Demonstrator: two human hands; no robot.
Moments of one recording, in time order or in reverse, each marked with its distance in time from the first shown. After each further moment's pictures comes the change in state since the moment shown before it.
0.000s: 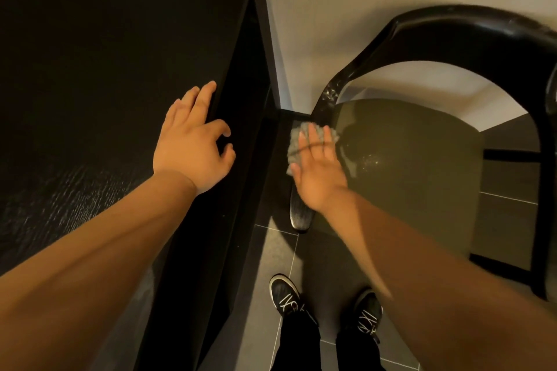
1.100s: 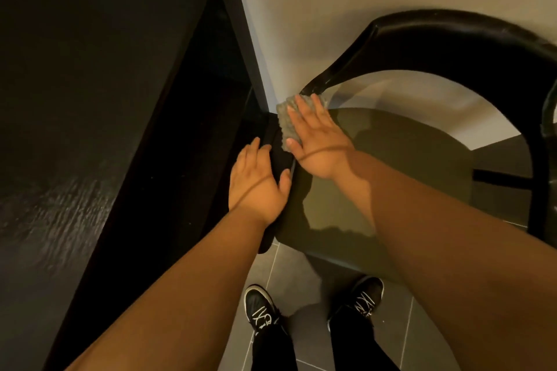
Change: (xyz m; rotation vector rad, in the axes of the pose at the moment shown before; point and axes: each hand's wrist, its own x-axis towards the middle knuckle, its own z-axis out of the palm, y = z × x) left_hand 0.021 0.162 0.147 -0.258 -0.070 -0.287; right_hand 0.068 0.099 -0.049 -0.035 -0.088 -0.198
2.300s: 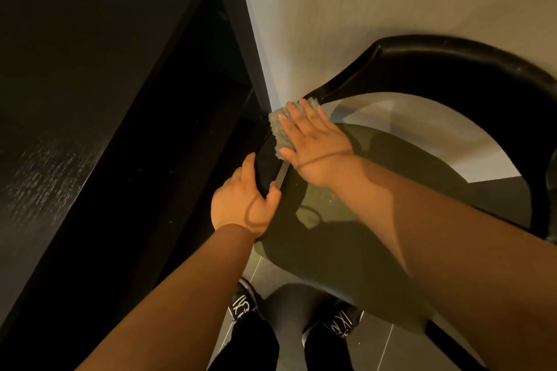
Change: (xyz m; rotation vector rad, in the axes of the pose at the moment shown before) left_hand 0.006 0.026 0.020 0.042 0.067 -0.249; right_hand 0.022 0.033 -0.021 -0.275 0.004 -0.166
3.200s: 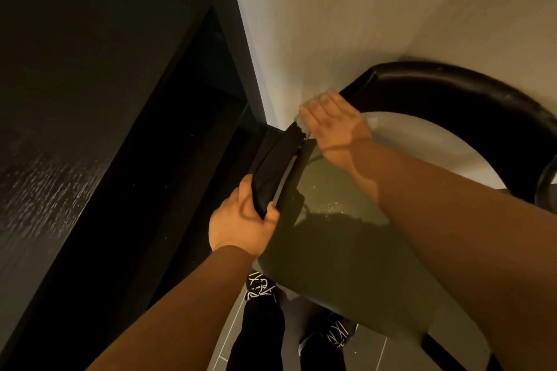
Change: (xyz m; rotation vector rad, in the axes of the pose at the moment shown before) left_hand 0.005 0.001 -0.003 -0.093 -0.064 -0.067; right_hand 0.035 0.057 -0.033 -0.544 0.013 0.009
